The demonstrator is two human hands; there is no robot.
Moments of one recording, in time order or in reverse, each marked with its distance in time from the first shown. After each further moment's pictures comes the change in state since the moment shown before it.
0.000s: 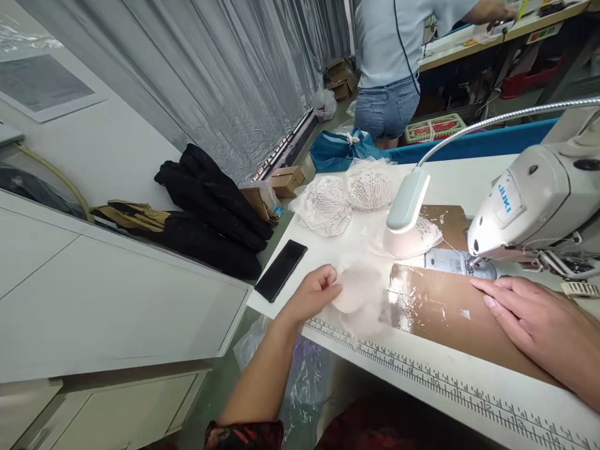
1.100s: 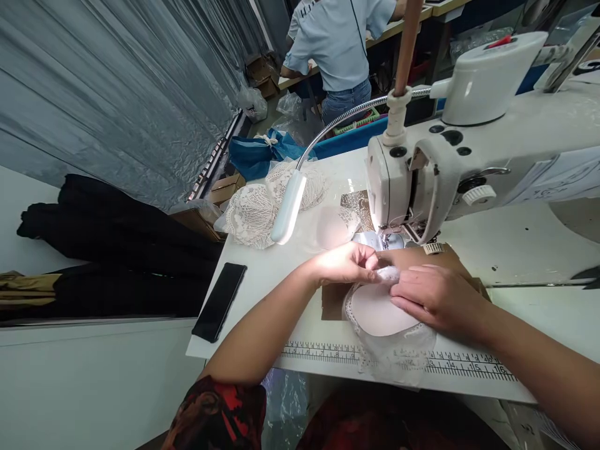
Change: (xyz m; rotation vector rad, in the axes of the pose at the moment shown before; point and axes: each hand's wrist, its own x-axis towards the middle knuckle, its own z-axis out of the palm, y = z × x) left_hand 0.127 0.088 0.104 -0.304 -0.928 -0.041; right_hand -0.001 -0.025 -0.026 0.291 -0.145 -0.162
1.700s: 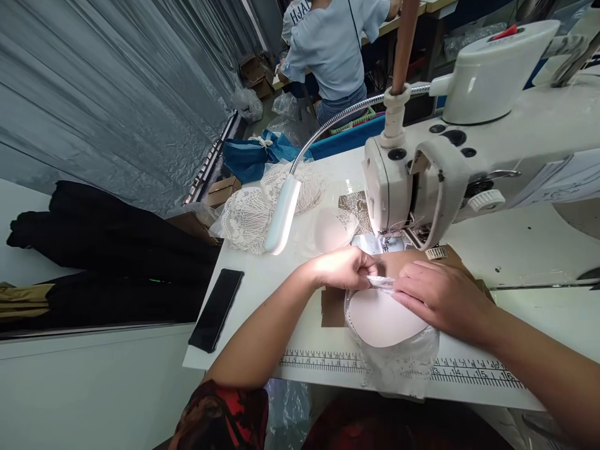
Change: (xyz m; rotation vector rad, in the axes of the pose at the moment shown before) left_hand 0.001 0.014 -0.011 0.520 -0.071 -0.129; right_hand 0.006 0.003 0.000 -0.117 0.057 0.035
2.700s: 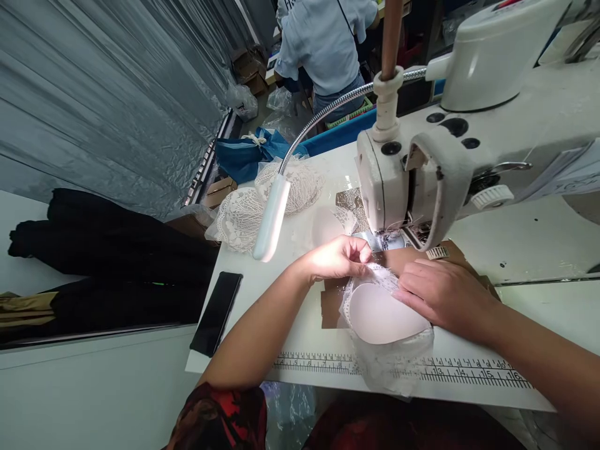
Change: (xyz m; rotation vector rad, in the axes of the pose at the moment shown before) left_hand 0.006 -0.015 -0.001 -0.528 0.100 0.089; right_hand 0.000 0.002 0.002 -0.074 0.009 0.016
